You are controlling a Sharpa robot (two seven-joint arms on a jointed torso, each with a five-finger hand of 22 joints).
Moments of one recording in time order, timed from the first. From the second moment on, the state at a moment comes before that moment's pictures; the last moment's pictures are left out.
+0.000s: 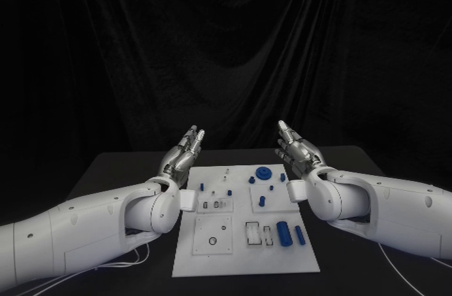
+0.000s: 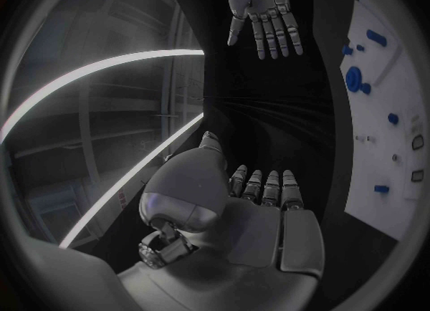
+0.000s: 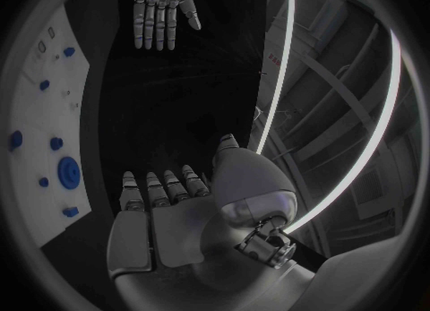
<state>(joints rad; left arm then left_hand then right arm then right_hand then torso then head) 1.13 -0.77 -0.13 1.54 0.14 -0.47 0.56 1.16 0.28 -0.30 0.29 0.18 0.08 -0.15 0.01 0.01 0.00 -0.10 0.00 0.00 0.00 -0.03 0.00 0.00 0.14 0.00 -0.01 0.00 0.00 1.21 -0.77 -0.19 1.52 0.21 -0.47 0.50 0.99 0.26 -0.30 0.27 0.19 0.07 -0.11 0.02 0.01 0.00 0.00 0.00 0.00 0.00 0.09 0.00 0.00 0.16 0.00 0.22 0.01 0.00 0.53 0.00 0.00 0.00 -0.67</state>
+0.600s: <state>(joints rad) 1.19 -0.76 -0.21 1.51 0.31 -0.04 0.65 1.21 0.29 -0.30 0.29 0.22 0.13 -0.10 0.02 0.02 0.01 -0.03 0.00 0.00 0.00 0.02 0.00 0.00 0.17 0.00 0.11 0.00 0.00 1.26 -0.77 -0.25 1.50 0.39 -0.21 0.47 1.07 0.25 -0.31 0.24 0.23 0.14 -0.04 0.06 0.03 0.01 0.06 0.02 0.01 0.01 0.16 0.02 0.01 0.17 0.05 0.27 0.04 0.03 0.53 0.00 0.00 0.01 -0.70</state>
